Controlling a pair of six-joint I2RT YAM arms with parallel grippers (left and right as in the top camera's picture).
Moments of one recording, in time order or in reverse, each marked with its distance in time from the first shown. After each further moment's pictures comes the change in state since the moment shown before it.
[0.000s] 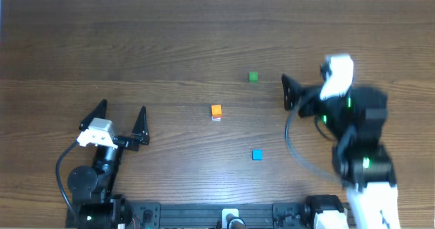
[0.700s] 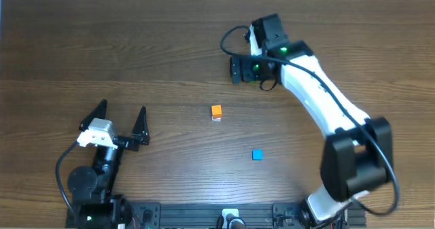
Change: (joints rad) left arm 0.000 -0.003 0.000 0.001 0.000 0.000; right arm 0.315 0.955 0.550 -0.324 0.167 0.150
